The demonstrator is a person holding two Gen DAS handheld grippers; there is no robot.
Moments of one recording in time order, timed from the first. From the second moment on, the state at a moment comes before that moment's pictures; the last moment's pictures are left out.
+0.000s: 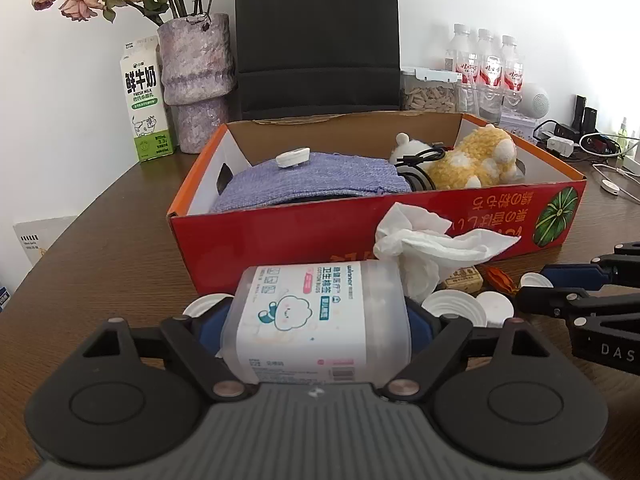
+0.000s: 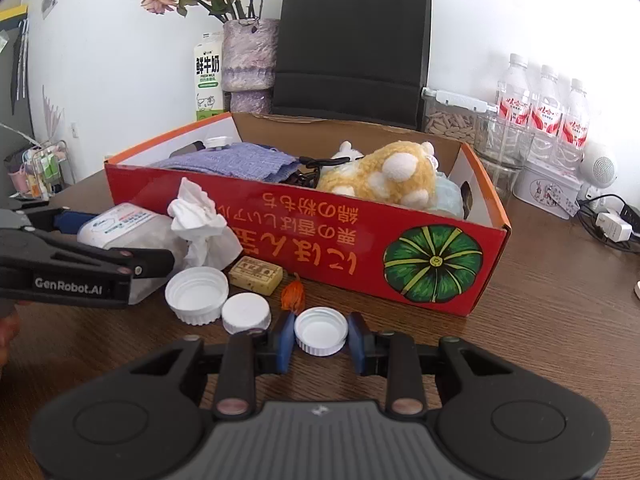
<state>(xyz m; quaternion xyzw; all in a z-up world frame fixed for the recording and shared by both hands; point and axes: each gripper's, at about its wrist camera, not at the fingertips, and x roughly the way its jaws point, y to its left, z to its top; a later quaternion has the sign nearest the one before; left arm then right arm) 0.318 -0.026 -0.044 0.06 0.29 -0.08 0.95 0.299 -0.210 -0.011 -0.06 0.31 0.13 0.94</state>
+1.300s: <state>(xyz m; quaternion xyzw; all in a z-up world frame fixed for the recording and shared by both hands) 0.313 -0.017 0.054 0.02 0.15 -0.11 0.98 0.312 -0.201 0.085 -0.05 0.15 0.14 0.98</state>
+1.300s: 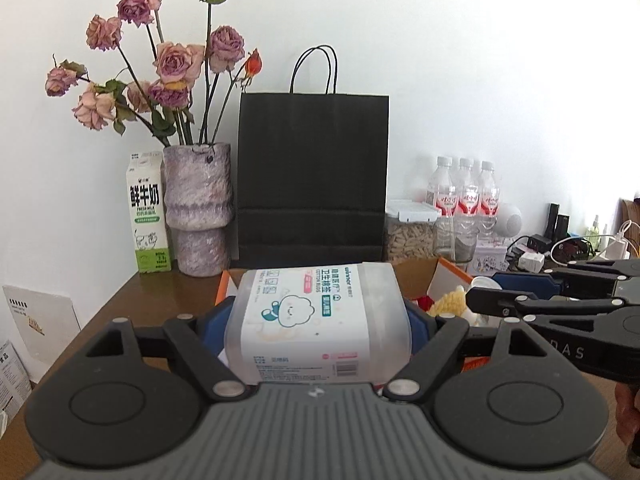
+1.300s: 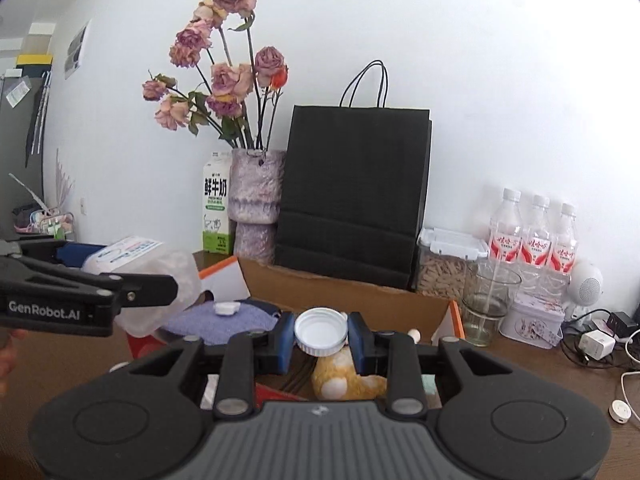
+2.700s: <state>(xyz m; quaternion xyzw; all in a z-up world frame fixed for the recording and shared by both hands) 0.406 -0.025 0.017 0.00 0.16 -0.05 0.99 0.411 -0.203 0.045 -0.02 0.20 0.08 0.98</state>
